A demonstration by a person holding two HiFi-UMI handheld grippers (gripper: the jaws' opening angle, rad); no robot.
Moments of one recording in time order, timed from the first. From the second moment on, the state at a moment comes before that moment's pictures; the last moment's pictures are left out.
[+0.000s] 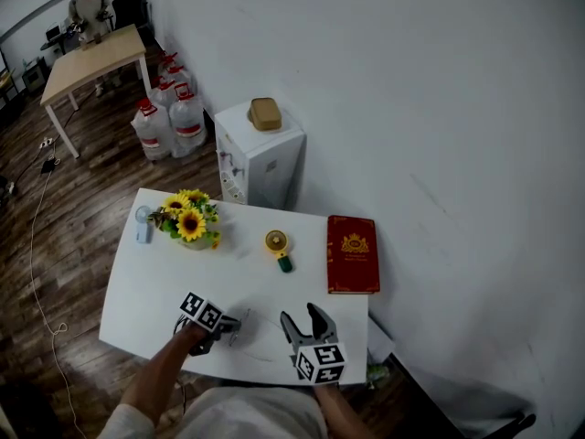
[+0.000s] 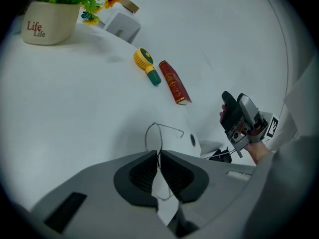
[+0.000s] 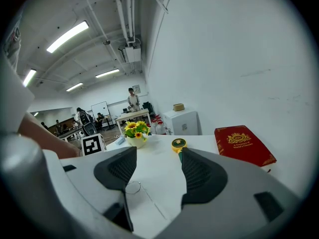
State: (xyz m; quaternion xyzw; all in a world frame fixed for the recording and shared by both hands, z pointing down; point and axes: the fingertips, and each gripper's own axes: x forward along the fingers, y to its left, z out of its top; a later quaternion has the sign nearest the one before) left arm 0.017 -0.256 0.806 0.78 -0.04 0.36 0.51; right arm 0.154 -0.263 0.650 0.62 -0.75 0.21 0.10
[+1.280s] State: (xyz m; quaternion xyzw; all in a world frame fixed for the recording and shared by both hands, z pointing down) left arm -0.068 -0.269 0.711 0.86 -0.08 0.34 0.38; right arm 0.034 -0.252 0.700 0.35 -0.84 0.39 0.16
